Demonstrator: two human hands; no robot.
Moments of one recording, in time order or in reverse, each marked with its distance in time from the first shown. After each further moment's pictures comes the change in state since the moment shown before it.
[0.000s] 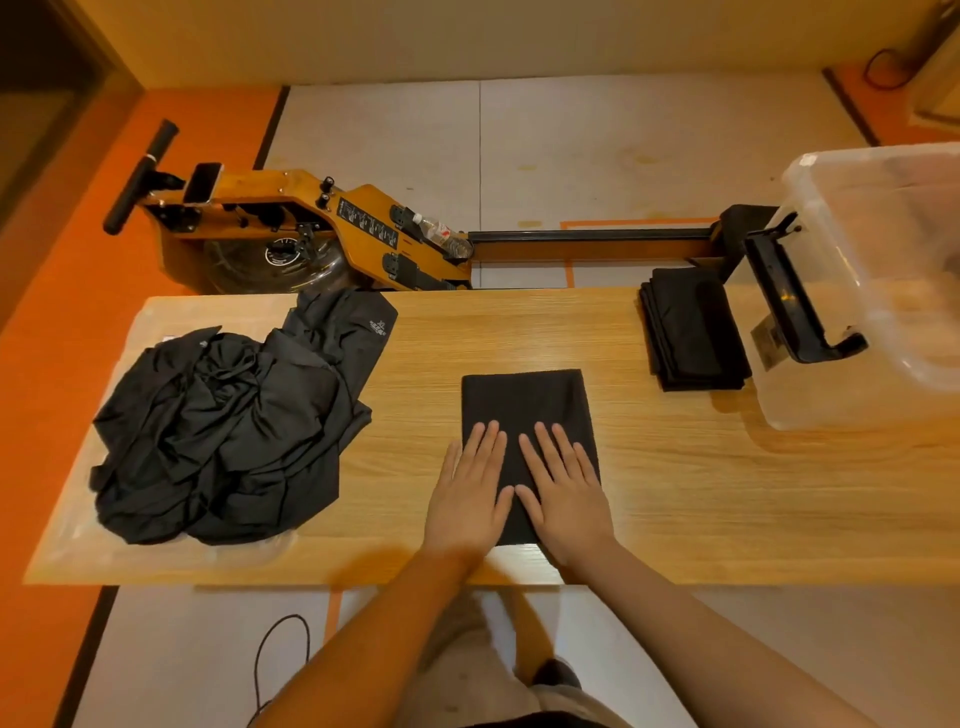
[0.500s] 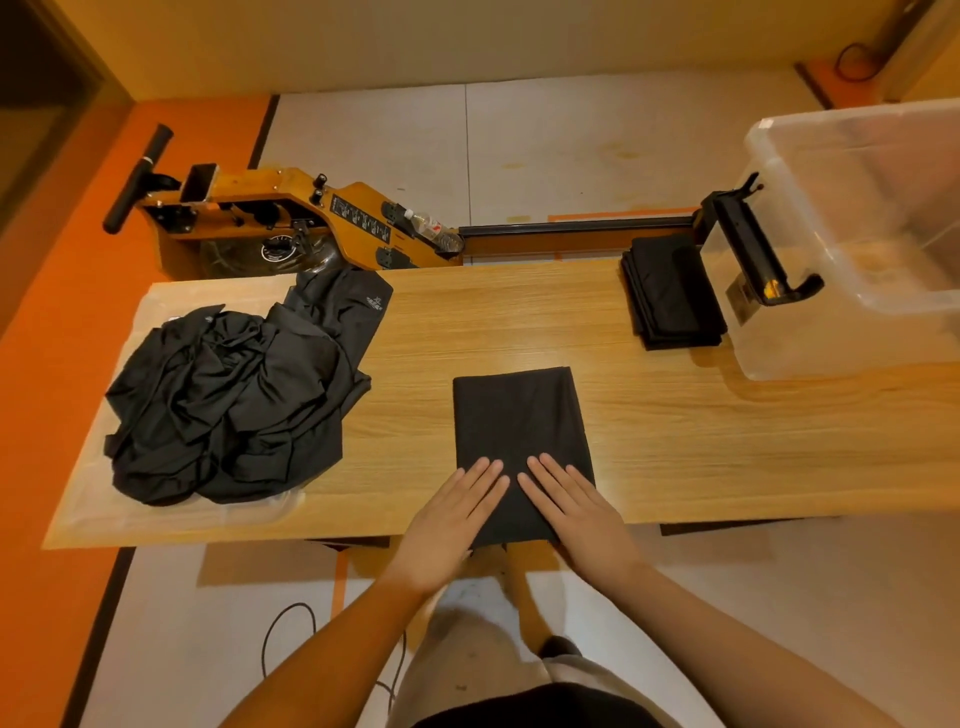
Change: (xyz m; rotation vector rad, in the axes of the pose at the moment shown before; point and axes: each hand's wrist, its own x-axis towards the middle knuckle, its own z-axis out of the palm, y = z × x) left_hand -0.078 -0.015 0.015 0.058 -0.108 0.321; right_hand -0.082 0.015 0.015 -0.050 0.011 -0.291
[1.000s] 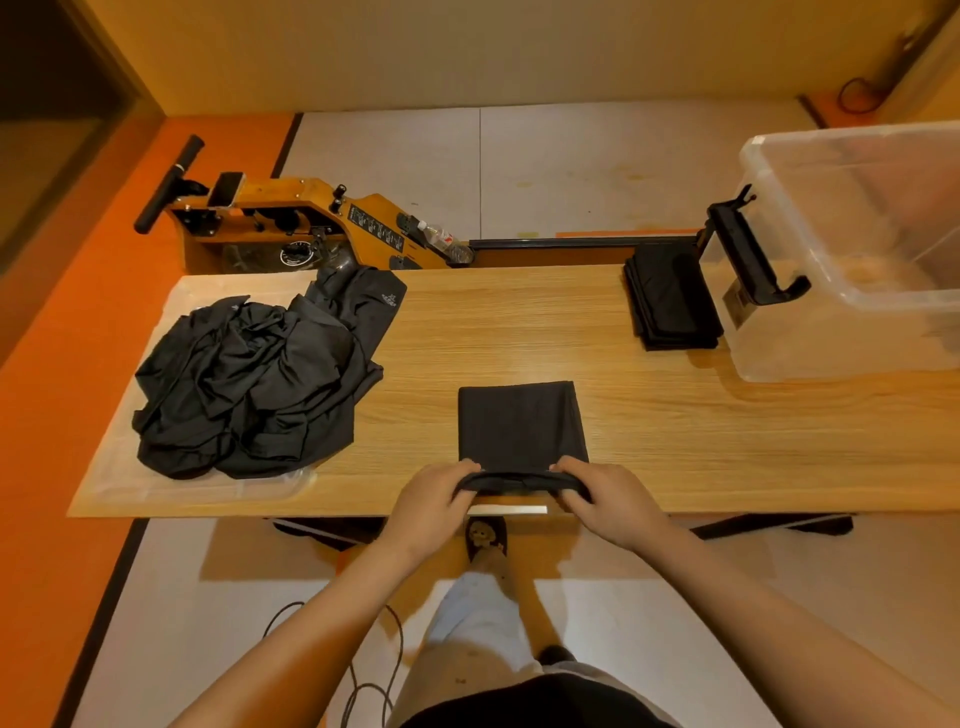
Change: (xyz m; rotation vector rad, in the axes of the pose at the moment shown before) left_hand -0.019 0.002 -0.041 -0.654 0.195 -0.269; right_hand -0.002 0.008 -0.063 0.410 -0.098 0.167
